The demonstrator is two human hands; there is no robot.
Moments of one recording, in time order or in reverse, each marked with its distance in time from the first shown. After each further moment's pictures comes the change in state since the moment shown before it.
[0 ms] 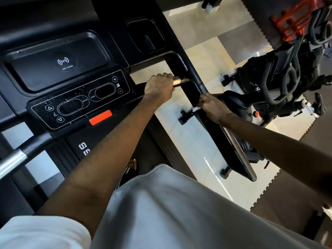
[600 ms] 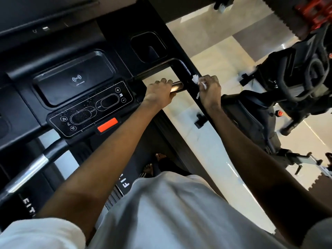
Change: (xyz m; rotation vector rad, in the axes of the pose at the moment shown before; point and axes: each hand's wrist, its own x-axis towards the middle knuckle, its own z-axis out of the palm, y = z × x) left_hand -0.008 -0.003 -0.016 -0.057 -0.104 -0.084; right_hand 0.054 -0.020 -0.023 0.998 0.670 0.667
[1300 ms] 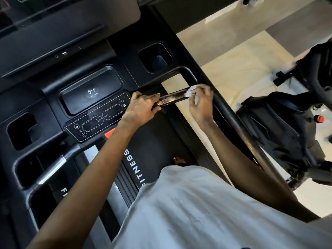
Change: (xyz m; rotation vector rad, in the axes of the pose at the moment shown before) left_hand -0.050 -0.043 -0.013 0.077 0.021 -0.019; right_hand -0.019 -0.008 0.038 0.190 0.007 -0.174
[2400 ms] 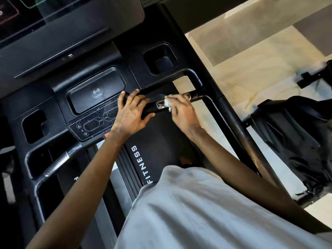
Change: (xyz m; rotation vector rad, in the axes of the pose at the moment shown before) left_hand -0.031 -0.018 0.013 0.101 0.272 -0.075; right_hand -0.006 -0.046 0.020 -0.019 -0.278 -0.200
